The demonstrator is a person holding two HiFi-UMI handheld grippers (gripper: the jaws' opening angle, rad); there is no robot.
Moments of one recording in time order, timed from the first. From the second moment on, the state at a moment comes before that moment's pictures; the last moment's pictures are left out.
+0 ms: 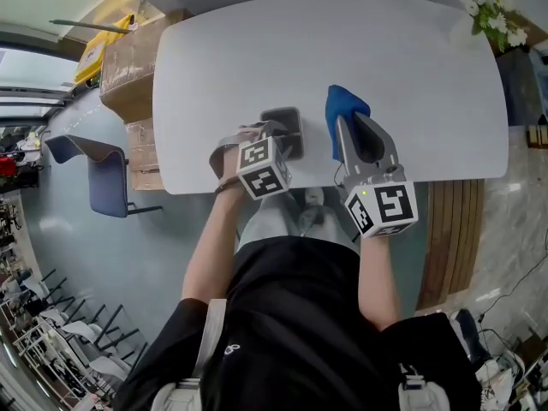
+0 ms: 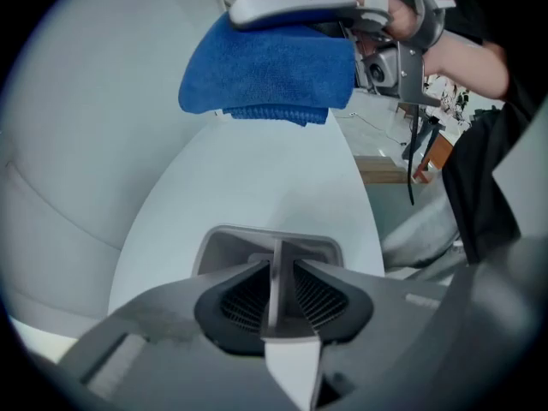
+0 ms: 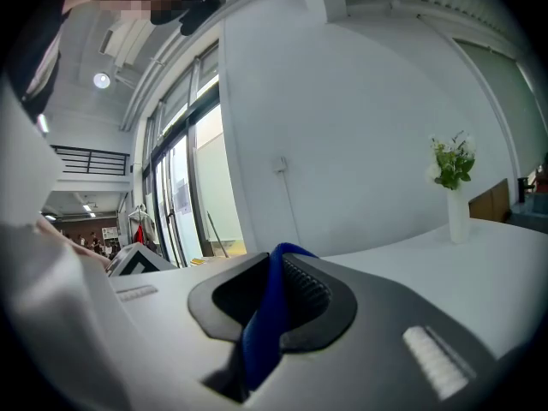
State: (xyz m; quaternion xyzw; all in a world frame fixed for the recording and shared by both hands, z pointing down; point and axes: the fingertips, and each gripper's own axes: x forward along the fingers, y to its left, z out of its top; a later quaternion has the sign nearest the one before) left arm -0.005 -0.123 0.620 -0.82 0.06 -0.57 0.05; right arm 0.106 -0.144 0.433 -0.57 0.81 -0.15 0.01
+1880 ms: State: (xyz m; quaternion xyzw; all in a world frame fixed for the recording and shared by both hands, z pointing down) left arm -0.015 -0.120 0.551 -0.91 0.15 -0.39 -0.06; right arm 0.090 -0.132 0.414 -0.52 0.84 -0.12 0.01
